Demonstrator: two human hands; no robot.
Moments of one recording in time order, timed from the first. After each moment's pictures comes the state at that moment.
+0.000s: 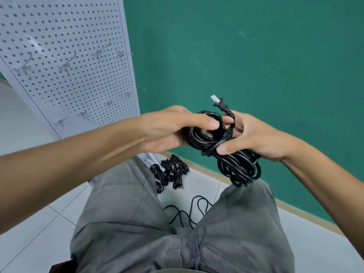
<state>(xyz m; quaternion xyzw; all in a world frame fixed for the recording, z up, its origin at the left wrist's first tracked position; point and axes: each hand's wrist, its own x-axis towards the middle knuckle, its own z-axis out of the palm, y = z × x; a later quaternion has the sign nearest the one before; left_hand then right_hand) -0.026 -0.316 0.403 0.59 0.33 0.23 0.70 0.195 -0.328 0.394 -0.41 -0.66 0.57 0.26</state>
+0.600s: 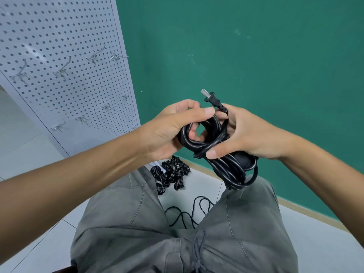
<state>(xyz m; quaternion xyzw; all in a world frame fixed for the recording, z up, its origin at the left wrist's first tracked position) -0.011 -0.317 0.390 0.52 0.30 0.38 0.71 0.192 -0.331 0.399 -0.41 -0.70 0.53 0.27</state>
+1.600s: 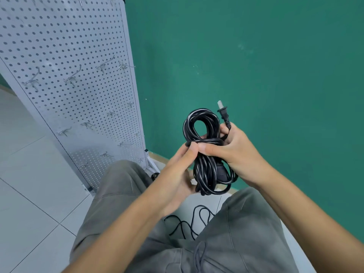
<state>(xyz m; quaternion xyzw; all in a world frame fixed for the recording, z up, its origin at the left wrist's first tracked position) -0.005 -0.366 0.326 0.45 0.32 0.42 0.72 0.163 -0.336 0.363 -0.45 -0.60 0.49 0.45</state>
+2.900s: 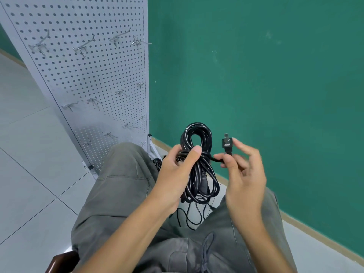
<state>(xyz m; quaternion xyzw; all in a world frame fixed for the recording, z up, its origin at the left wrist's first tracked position) -0.015 -0.372 0.289 0.35 0.45 0.54 0.62 0.120 -0.387 0.295 -0.50 -0.54 0.26 0.62</state>
